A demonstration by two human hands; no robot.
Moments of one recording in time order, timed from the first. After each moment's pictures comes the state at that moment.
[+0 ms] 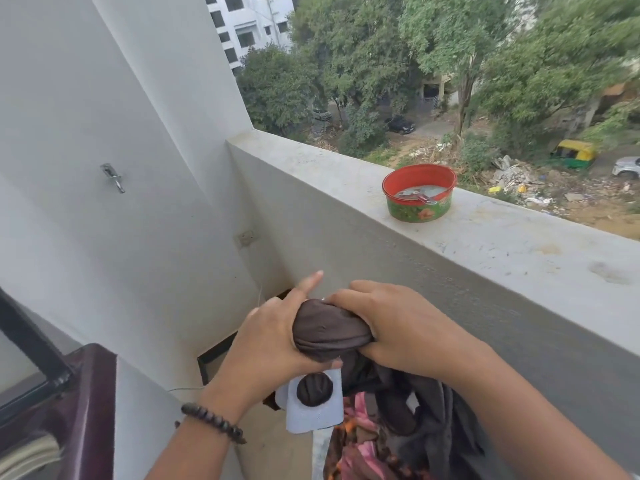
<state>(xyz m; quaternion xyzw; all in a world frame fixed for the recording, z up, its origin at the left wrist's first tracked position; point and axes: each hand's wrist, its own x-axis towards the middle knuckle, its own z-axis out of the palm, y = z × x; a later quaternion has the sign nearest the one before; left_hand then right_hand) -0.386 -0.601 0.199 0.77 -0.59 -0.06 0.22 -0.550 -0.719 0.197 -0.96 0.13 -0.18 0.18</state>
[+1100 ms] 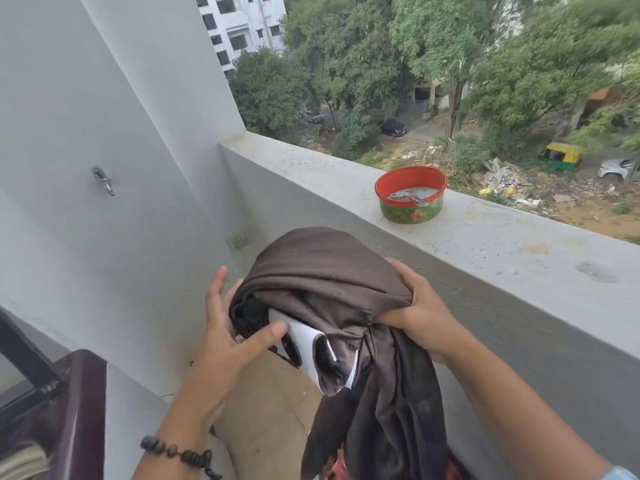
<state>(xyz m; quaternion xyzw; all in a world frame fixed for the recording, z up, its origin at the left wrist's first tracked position) -0.370 -0.574 0.200 0.65 -0.37 -0.30 0.59 -0.560 -0.745 0.158 -0.64 0.20 -0.34 0.65</state>
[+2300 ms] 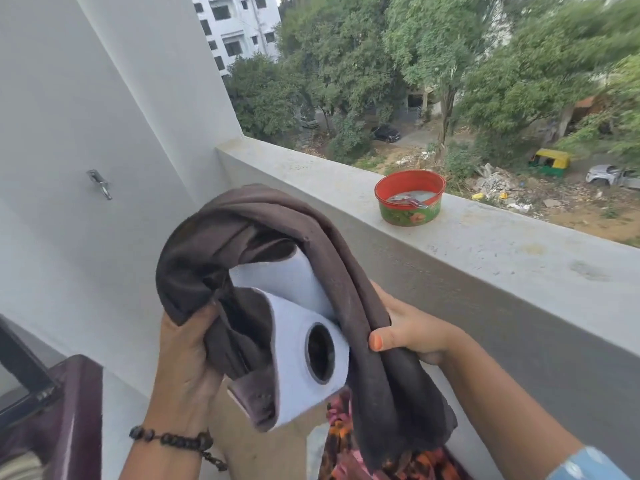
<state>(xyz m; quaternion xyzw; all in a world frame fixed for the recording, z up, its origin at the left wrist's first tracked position) -0.347 -0.571 0.205 0.50 -0.29 -0.26 0.77 -0.553 -0.742 0.159 -0.63 0.04 -0.11 0.77</state>
